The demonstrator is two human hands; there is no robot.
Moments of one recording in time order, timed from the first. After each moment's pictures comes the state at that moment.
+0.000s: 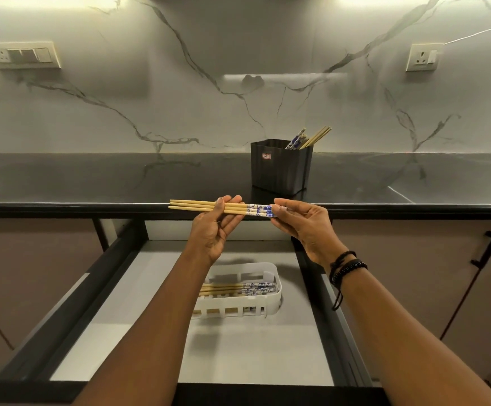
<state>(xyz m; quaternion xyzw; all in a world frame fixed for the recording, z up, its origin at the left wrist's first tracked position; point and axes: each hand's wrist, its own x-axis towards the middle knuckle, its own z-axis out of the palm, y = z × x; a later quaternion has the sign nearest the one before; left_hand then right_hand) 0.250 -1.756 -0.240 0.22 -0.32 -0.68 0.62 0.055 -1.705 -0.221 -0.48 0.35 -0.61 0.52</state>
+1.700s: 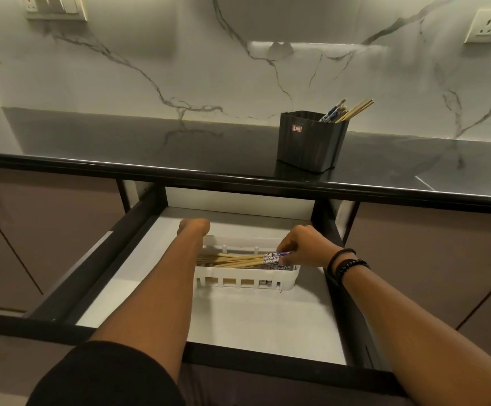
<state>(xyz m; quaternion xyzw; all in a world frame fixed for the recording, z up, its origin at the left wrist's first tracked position) 0.319 -1.775 -0.299 0.74 -0.38 -0.41 0.38 0.069 -1.724 -0.288 -0.82 0.54 -0.09 0.16</state>
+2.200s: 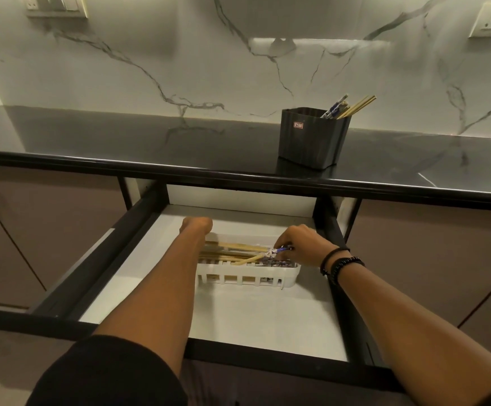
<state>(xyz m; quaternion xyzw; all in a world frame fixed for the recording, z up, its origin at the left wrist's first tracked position) 0.319 -1.782 -0.304 0.79 -0.41 -0.36 0.27 0.079 -1.725 -0.293 -0.83 0.54 -0.07 0.11</state>
